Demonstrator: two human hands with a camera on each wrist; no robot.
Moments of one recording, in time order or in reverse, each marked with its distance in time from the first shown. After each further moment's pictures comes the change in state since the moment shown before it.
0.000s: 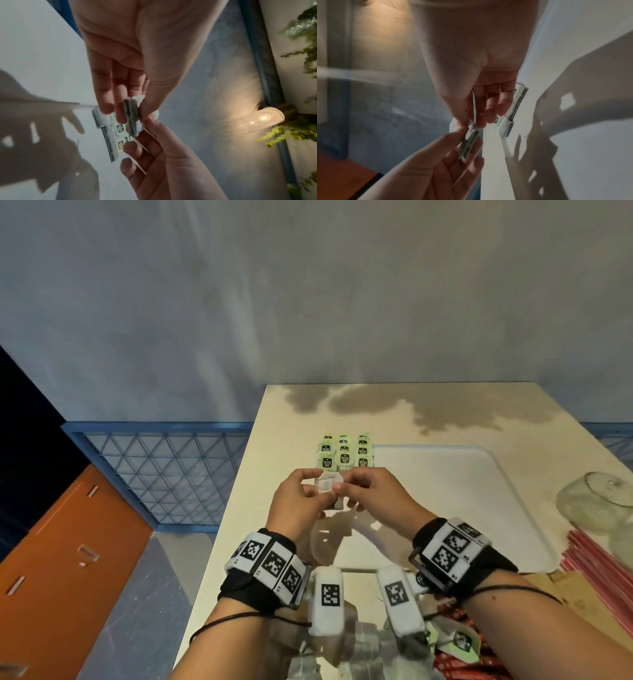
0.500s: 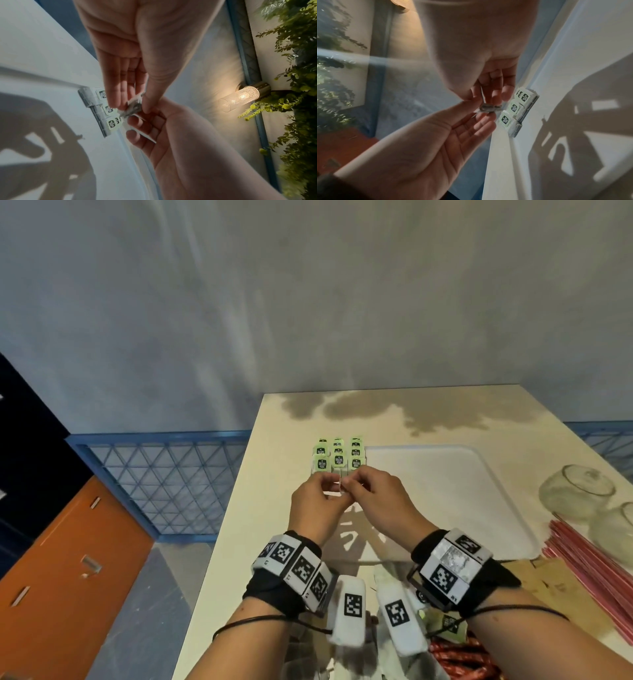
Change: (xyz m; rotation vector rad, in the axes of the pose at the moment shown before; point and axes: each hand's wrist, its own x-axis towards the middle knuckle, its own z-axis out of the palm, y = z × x) left_hand -0.027 0.016 0.032 0.107 0.055 0.142; right_hand -0.036 -0.015 -0.003 -0.200 0.186 -0.068
